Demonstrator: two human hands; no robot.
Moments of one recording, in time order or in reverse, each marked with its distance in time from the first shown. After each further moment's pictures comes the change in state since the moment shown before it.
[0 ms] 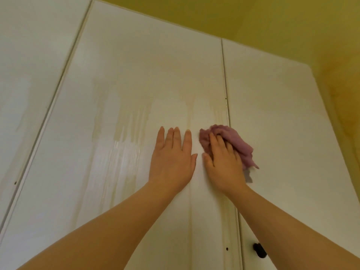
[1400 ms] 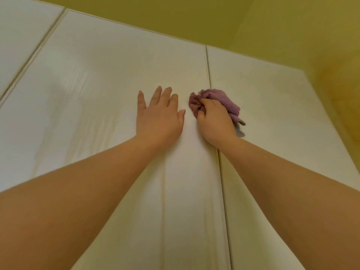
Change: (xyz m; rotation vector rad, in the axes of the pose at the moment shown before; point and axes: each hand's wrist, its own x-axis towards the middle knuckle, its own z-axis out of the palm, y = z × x) left_hand 0.117 0.000 -0.004 -0.081 0.112 -0.110; right_hand 0.149 0.034 -0.014 0.250 0.281 -0.157
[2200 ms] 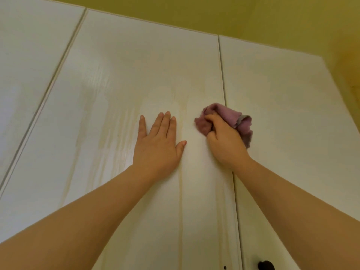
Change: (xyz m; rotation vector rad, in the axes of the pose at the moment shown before) left_hand -0.081 -0.018 0.000 0.157 -0.236 0.017; right_hand -0.080 -0.020 -0.008 0.229 -0.106 0.067
